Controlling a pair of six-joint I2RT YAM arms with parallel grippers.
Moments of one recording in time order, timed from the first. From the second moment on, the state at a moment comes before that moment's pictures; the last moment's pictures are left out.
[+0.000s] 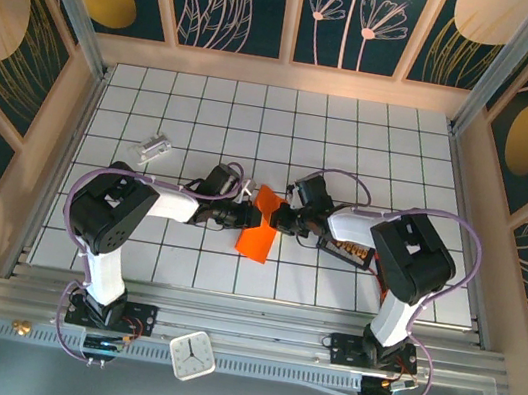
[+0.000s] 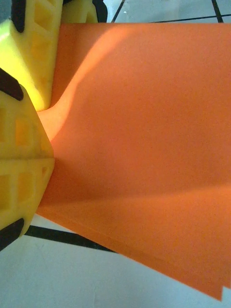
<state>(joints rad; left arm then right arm) -0.60 1.86 0.79 0.17 0.51 -0.71 0.62 1.79 0.84 -0.01 -0.39 0.68</state>
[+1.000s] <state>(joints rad) -0.59 1.59 0.76 -0.10 0.22 -0.76 0.62 1.79 0.81 0.05 -0.39 0.68</state>
